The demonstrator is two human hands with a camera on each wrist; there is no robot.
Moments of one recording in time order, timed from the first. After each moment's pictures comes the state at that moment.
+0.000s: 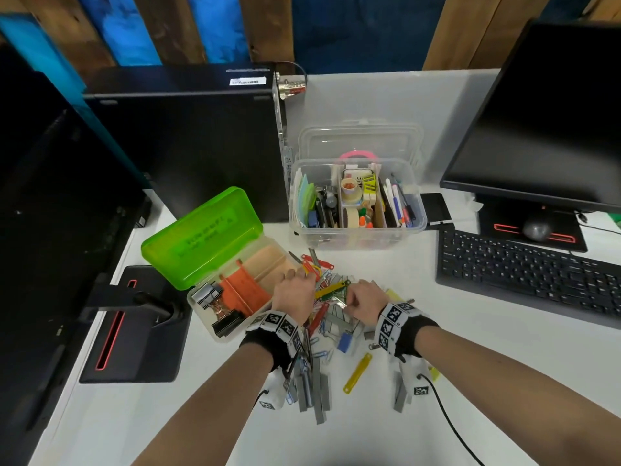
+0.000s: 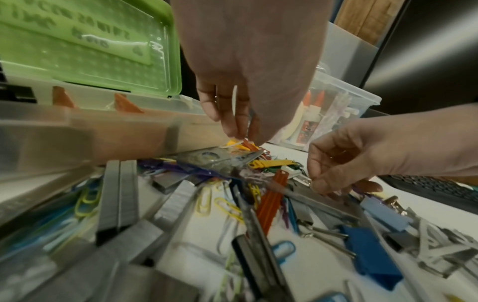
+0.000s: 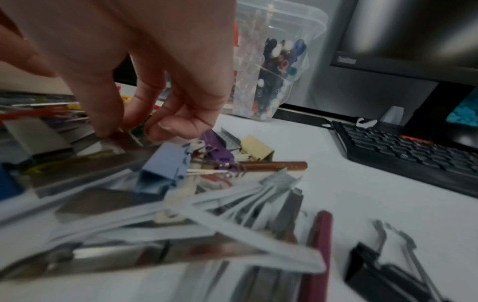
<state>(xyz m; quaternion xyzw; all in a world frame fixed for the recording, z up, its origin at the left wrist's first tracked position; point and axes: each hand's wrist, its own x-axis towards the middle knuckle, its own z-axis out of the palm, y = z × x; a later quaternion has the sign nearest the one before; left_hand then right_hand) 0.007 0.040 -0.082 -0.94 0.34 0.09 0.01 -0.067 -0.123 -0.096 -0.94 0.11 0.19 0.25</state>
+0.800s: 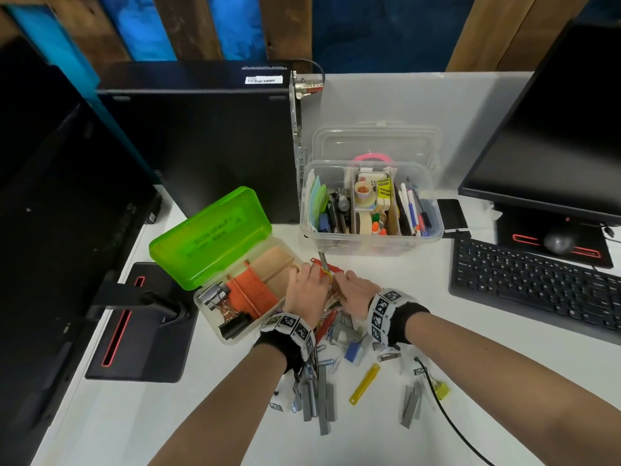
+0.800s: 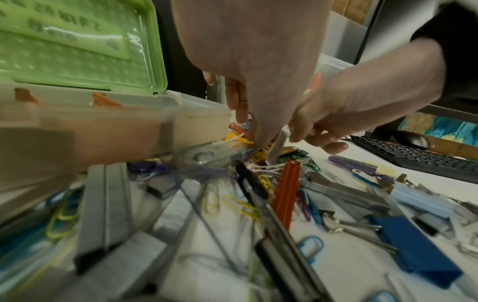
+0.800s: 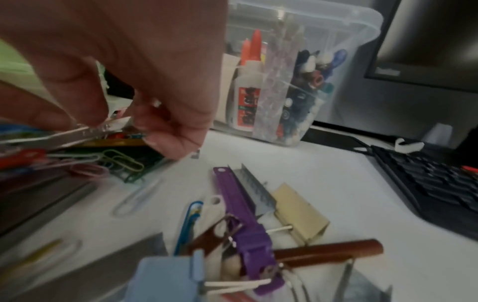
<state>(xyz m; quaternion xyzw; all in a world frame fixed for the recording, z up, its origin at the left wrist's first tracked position) 0.010 0.030 -0.083 -0.93 0.36 0.04 0.08 -0.023 -0.102 -0.085 -0.95 0.06 0.25 0.15</state>
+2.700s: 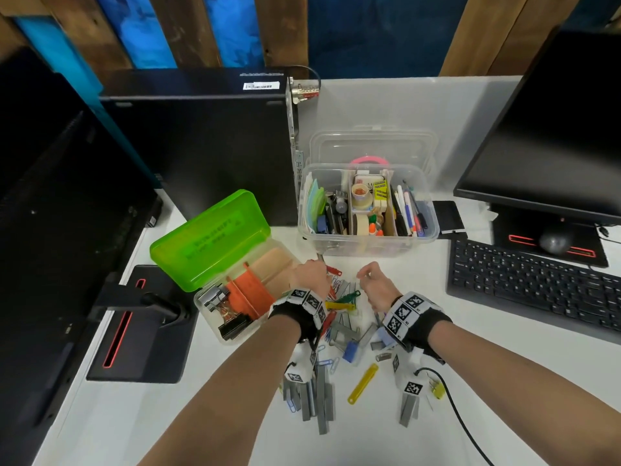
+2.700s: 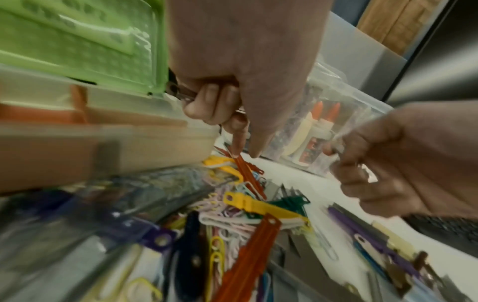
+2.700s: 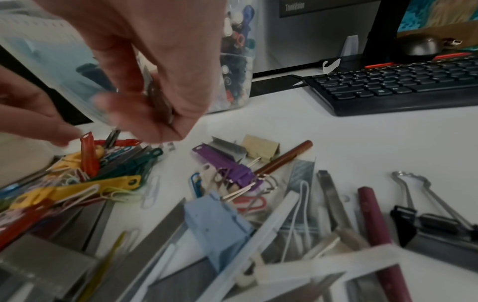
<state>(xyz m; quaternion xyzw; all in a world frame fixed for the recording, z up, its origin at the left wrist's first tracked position) 0.039 0.001 -0.074 -0.95 0.25 0.17 -0.01 -0.043 -0.125 -0.069 -0.80 0.31 0.13 0.50</state>
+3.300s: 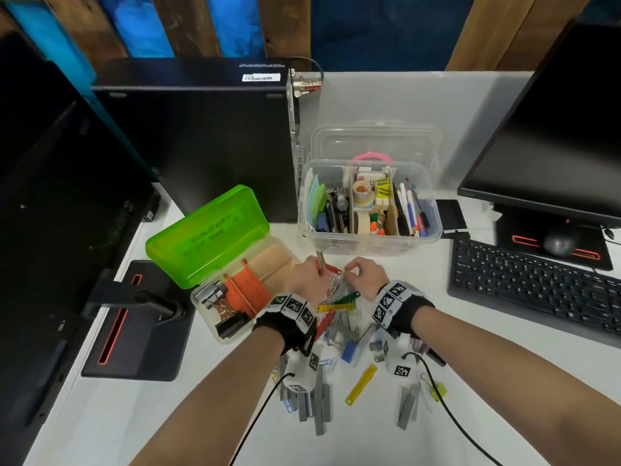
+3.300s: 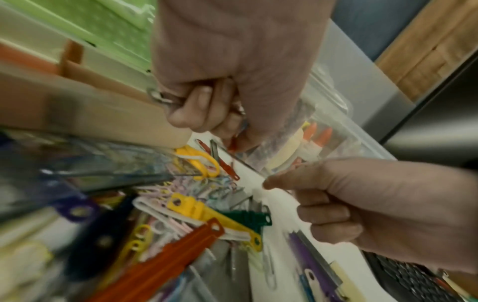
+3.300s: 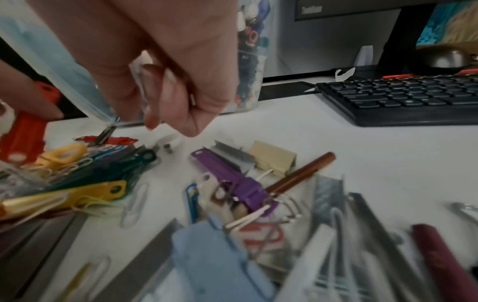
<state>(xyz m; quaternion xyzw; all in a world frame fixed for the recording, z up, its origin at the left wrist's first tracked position) 0.031 0.010 -0.062 -0.95 0.13 0.19 -0.21 -0.013 -0.128 -0.087 -0.88 0.24 0.11 0.38</state>
